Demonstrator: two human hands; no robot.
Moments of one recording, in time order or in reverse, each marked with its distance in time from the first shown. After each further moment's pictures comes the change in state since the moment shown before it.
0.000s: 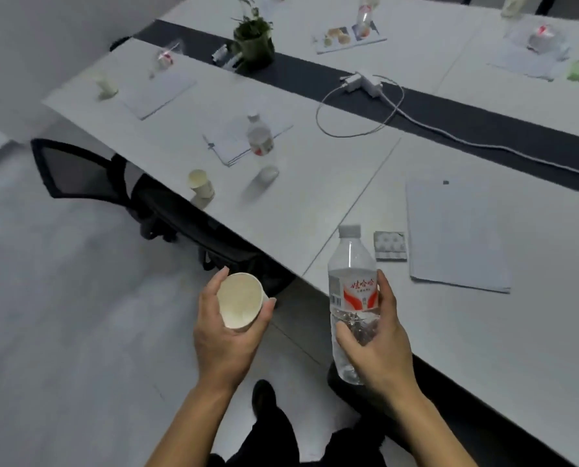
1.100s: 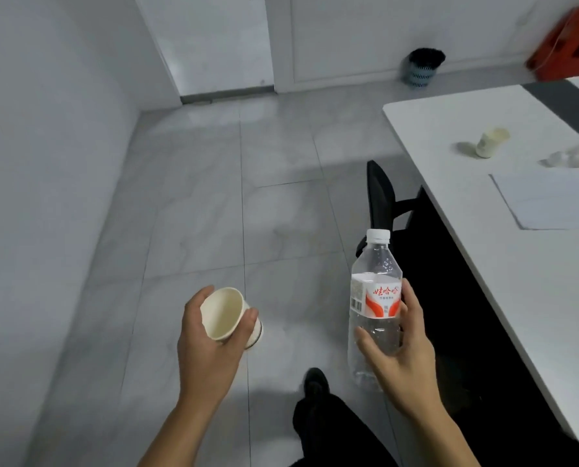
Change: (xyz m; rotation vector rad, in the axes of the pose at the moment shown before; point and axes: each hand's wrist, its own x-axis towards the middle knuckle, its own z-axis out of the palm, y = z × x) left_hand 0.437 -0.475 -0.531 -0.105 0.671 -0.548; right_hand 0.230 -0.377 0.801 -0.054 -0.587 -0.400
